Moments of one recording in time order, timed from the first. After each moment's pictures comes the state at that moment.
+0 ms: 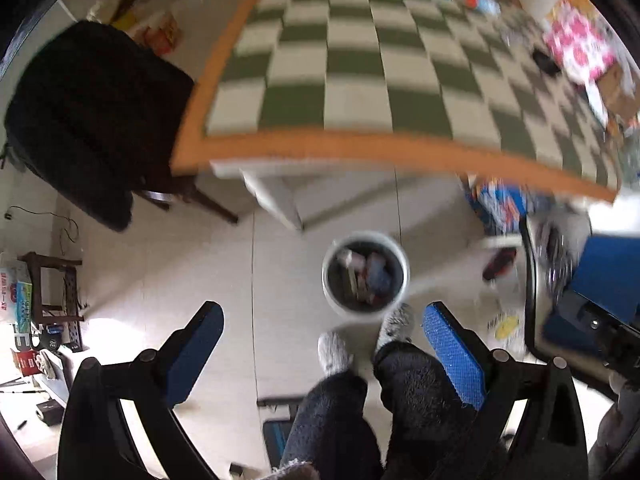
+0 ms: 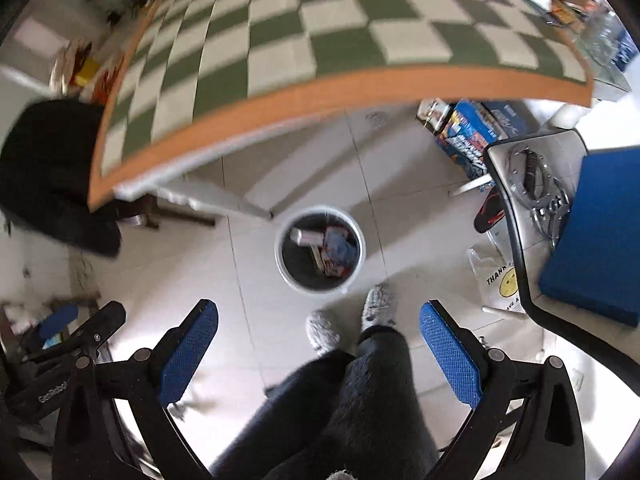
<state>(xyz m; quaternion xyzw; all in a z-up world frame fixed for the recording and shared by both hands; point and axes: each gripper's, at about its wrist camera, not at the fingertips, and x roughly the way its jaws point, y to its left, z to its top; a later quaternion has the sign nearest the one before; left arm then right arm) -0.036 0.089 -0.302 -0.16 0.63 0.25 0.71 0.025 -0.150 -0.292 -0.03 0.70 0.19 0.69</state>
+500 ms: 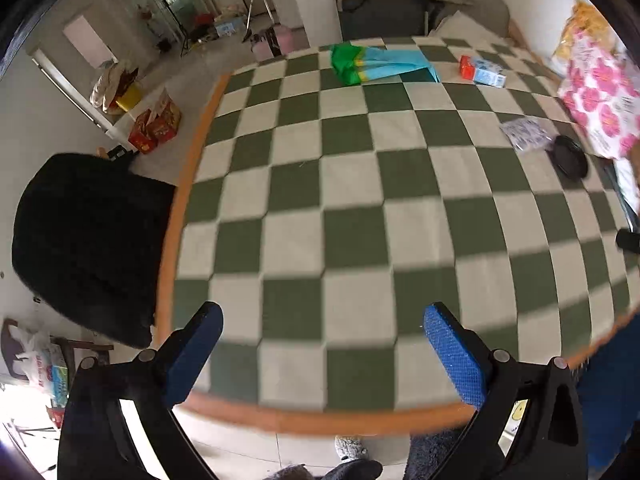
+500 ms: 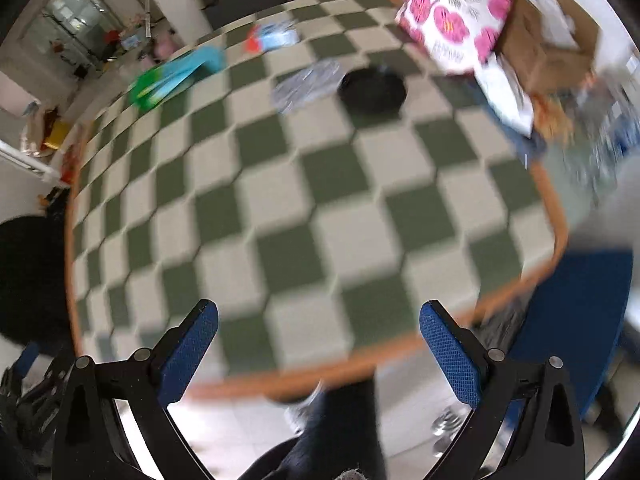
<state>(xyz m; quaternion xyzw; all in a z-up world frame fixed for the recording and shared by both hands) 0.244 0.137 -0.305 -0.06 0.61 0.28 0.74 0.368 -0.171 -0.288 -0.03 0.67 0.12 0.73</state>
